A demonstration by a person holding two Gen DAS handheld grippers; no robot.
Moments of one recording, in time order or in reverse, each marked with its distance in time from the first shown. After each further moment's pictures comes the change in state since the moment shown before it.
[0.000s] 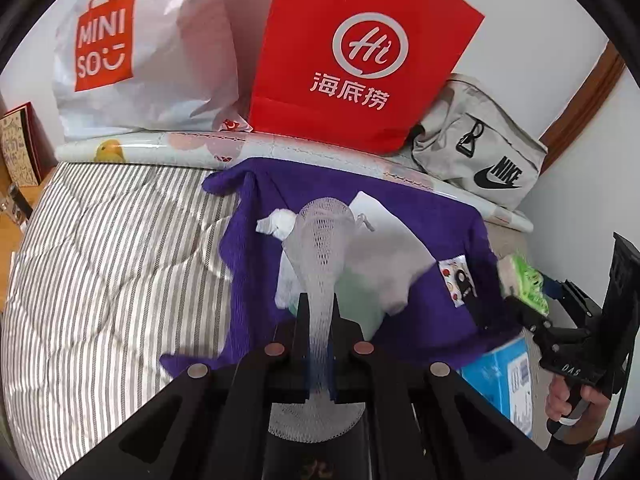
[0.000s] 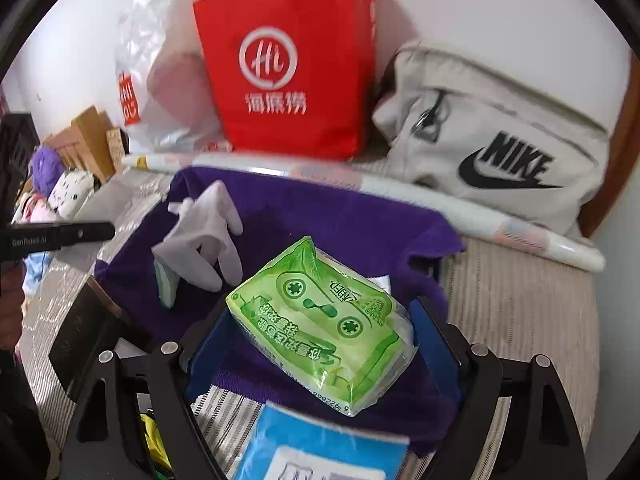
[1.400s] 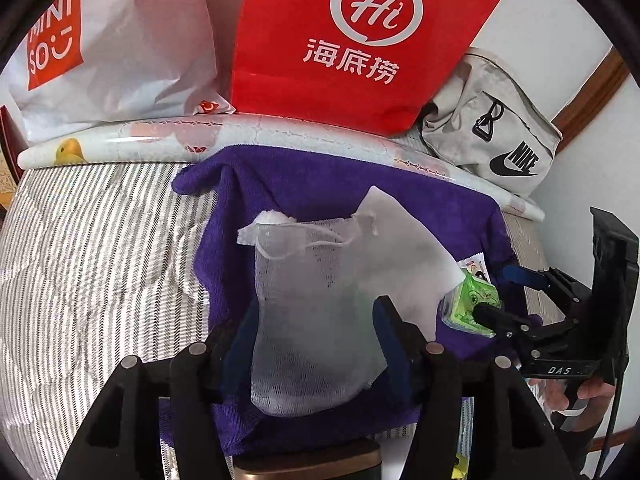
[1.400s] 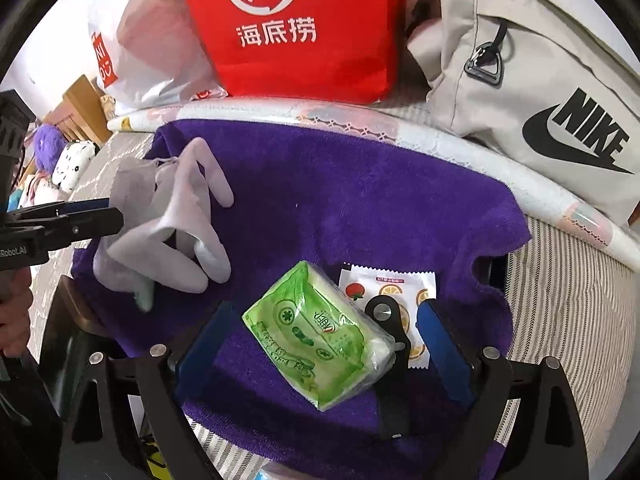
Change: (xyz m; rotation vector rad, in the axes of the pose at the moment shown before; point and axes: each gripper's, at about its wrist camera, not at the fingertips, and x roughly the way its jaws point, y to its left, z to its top) left arm 0.045 0.004 0.020 0.027 0.071 -0.013; right arm 0.064 0.000 0.017 0.004 0.191 0.067
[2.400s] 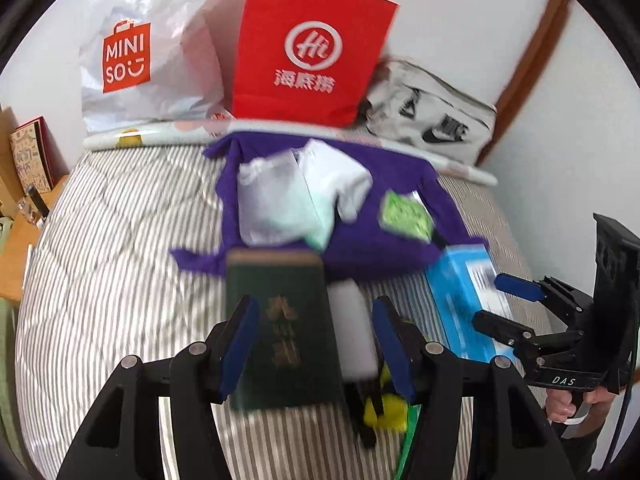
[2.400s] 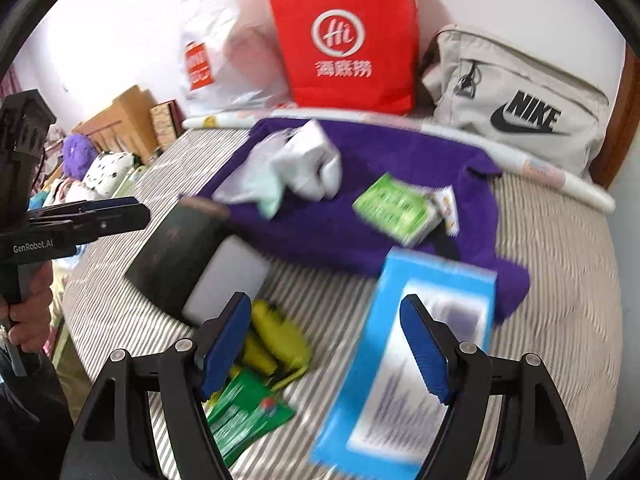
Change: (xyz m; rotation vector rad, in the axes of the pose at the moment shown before) left arm -0.115 -0.034 -0.138 0.093 -0.127 0.006; right arm -0.109 0.078 -0.132 -0.002 -0.149 0.047
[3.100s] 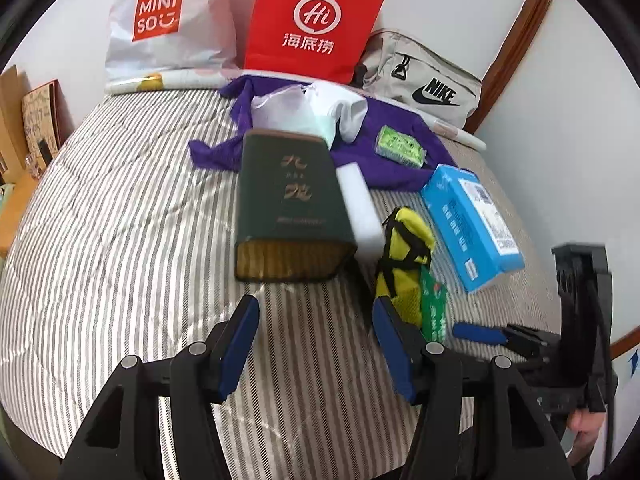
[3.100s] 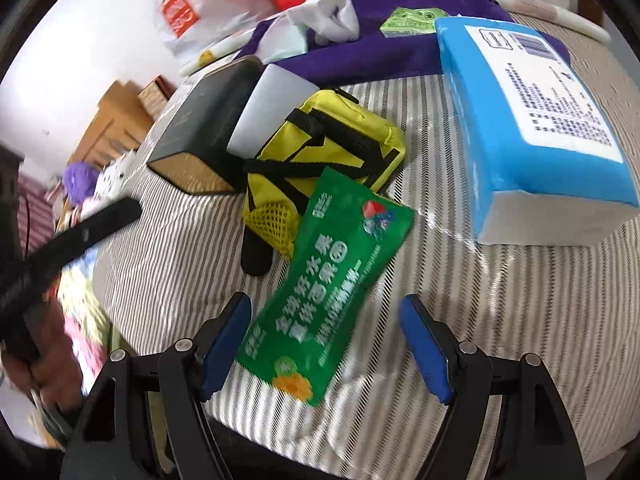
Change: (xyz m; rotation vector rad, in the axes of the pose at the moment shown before) left arm -0.016 0.018 -0.097 -0.022 0.013 -0.017; right arm 0.032 0.052 -0.108 0.301 0.168 0.083
